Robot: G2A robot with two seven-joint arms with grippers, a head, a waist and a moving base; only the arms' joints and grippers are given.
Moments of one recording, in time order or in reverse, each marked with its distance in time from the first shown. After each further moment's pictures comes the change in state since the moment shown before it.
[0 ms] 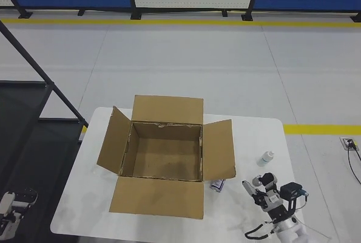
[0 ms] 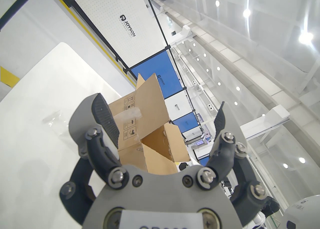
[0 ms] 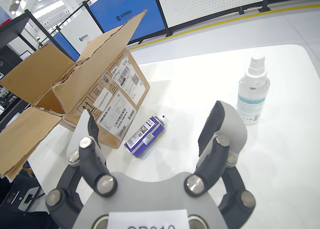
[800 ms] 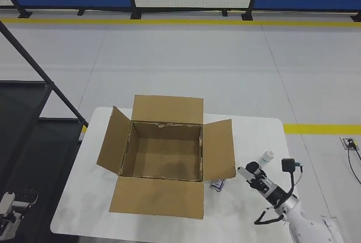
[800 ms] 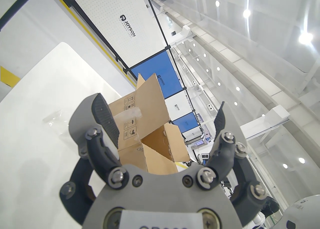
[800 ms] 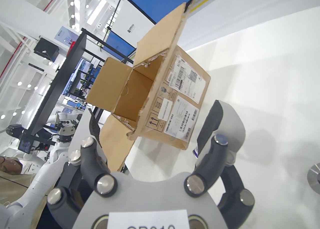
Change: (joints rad) left arm 0.001 -0.004 0.003 -0.008 -0.021 -0.002 -0.017; right arm 0.135 0.033 0.029 -0.098 0.644 -0.016 0.638
